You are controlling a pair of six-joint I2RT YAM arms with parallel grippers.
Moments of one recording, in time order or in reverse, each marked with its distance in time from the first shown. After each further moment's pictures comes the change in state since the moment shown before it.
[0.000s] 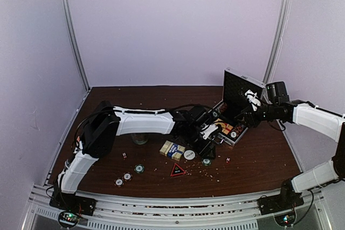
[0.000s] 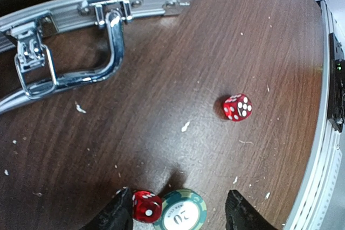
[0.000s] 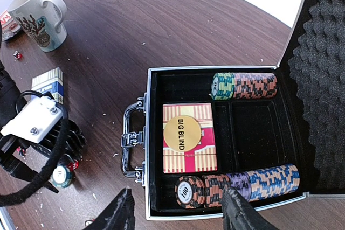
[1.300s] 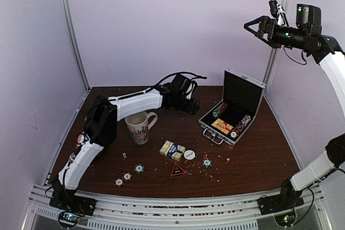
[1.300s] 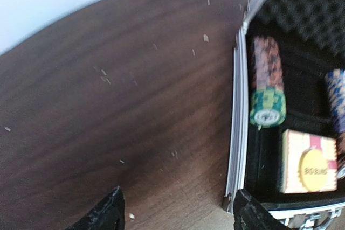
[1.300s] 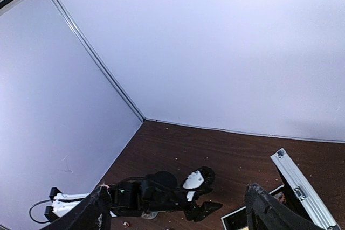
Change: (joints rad) left arm 0.237 0.149 0.364 0.063 -0.418 -0.049; right arm -0.012 0.140 1.072 -0.367 -0.032 0.736
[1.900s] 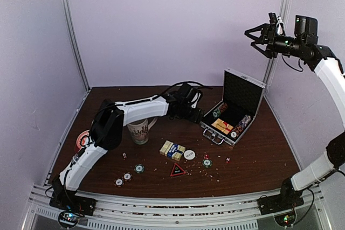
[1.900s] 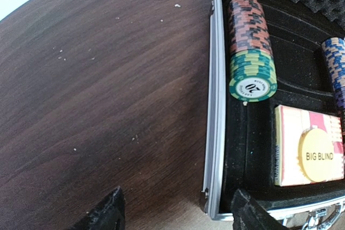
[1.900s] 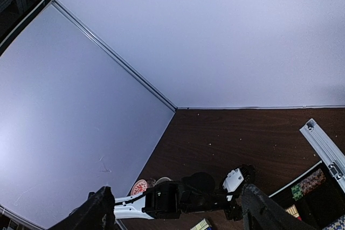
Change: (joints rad) left arm -0.046 0.064 0.000 0.010 0.020 0.004; right arm -0.089 -0.018 -0.187 0.165 -0.228 0.212
